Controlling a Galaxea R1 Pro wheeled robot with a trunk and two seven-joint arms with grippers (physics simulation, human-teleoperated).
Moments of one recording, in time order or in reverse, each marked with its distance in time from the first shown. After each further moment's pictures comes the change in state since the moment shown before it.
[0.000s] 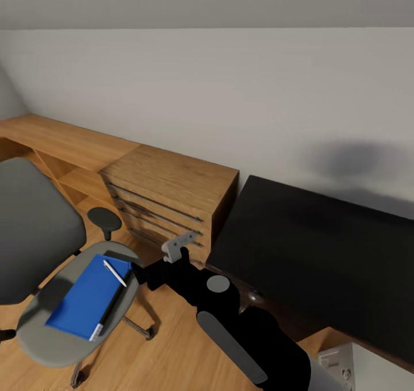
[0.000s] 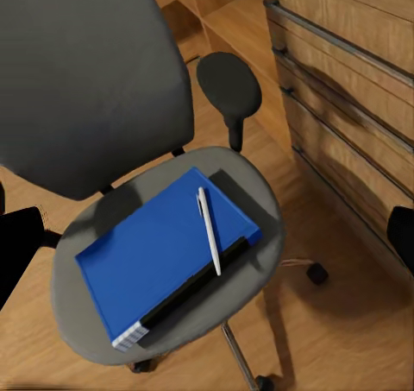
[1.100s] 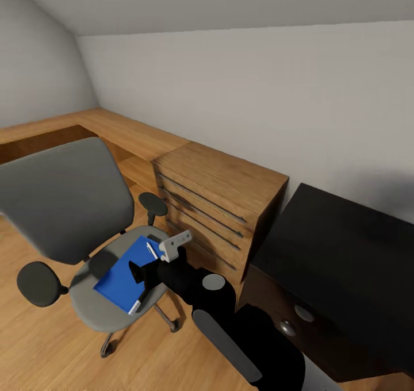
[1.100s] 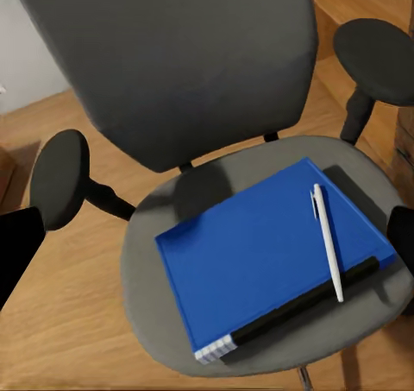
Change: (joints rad) left arm 0.132 -0.044 0.127 -0.259 0.013 -0.028 -0.008; right arm -0.004 0.027 -0.004 0.023 -0.001 0.008 -0.014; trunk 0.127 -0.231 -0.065
